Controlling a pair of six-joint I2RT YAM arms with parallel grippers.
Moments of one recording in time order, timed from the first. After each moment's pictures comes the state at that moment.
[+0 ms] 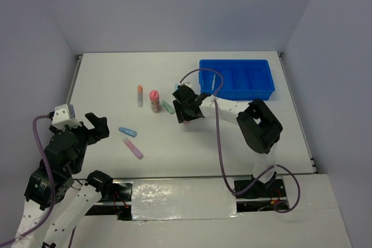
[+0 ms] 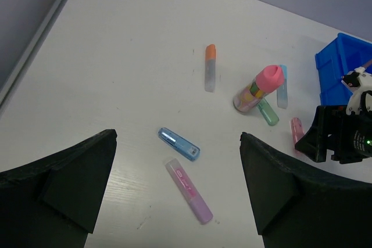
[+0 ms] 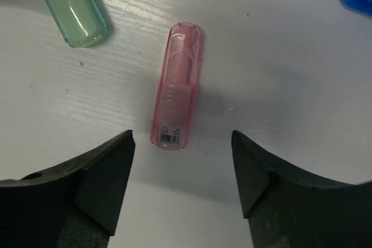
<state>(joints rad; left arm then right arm) -0.42 0.31 0.87 -0.83 -0.53 -0.42 0.77 1.89 1.27 -0.43 0.27 0.42</state>
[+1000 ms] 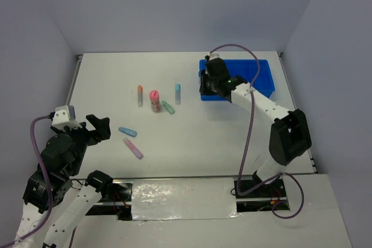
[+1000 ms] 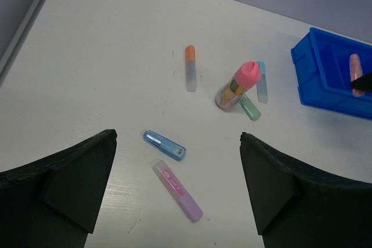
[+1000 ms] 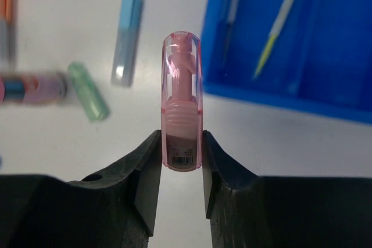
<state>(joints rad) -0.41 0.30 0.87 -0.80 -0.44 -0.40 0.53 1.62 1.27 -0.41 0.12 0.37</state>
